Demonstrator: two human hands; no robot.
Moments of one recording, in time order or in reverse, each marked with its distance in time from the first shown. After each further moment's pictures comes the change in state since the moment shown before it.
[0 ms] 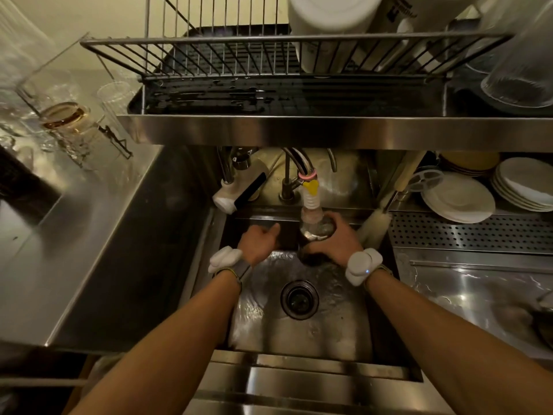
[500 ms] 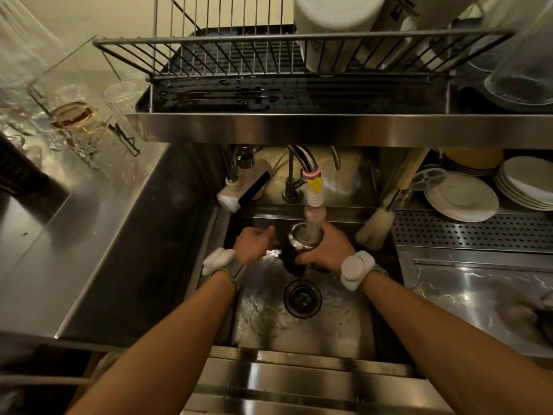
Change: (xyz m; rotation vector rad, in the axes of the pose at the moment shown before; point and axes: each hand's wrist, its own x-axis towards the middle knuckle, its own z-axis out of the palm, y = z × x) left_hand -0.003 -0.014 -0.012 -0.084 -0.002 -0.029; right_hand -0.008 -0.005 0.018 -0.056 -0.122 -0.048
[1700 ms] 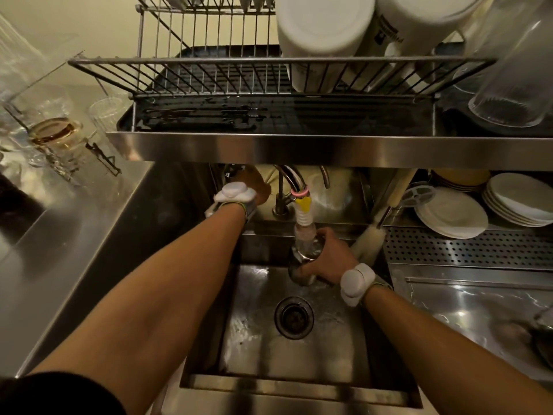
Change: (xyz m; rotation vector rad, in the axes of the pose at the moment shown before) left_hand 0.071 0.120 -0.030 0.567 0.243 0.223; right_hand 0.001 -0.007 -0.025 -0.158 0.020 0.049
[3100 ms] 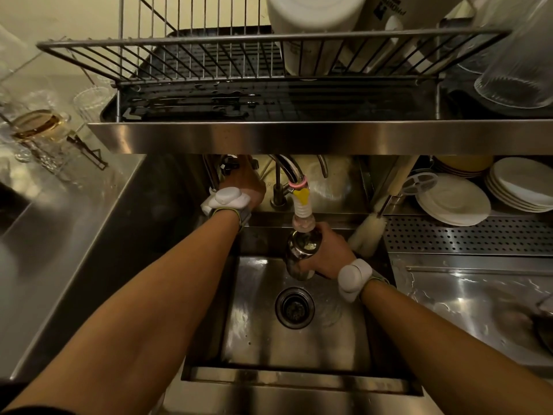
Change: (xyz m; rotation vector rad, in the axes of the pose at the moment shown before) left_hand 0.013 -0.027 0.032 -0.073 0.204 0.160; right_hand 0.007 0.011 0.012 0.020 0.008 -0.003
